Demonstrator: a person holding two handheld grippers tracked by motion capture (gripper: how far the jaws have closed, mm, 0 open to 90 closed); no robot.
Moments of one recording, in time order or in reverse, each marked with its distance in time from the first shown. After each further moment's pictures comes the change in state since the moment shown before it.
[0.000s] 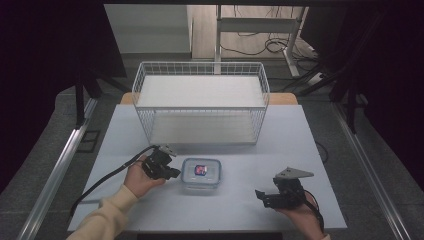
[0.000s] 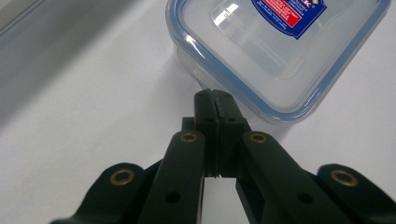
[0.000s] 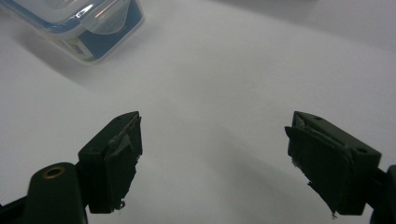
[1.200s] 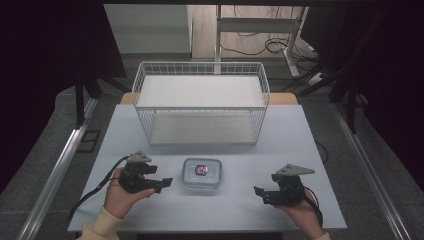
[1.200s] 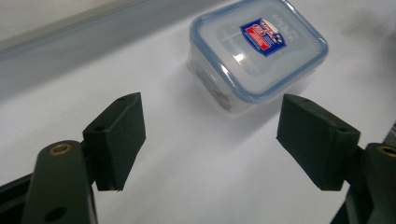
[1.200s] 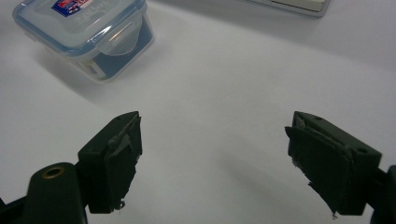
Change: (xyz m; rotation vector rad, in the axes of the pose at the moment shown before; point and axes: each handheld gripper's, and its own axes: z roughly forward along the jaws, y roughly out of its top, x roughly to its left) left arm -0.022 -0.049 -0.050 -0.263 0.062 -0.197; right arm -0.002 0.009 0.000 -0.042 0.032 0.002
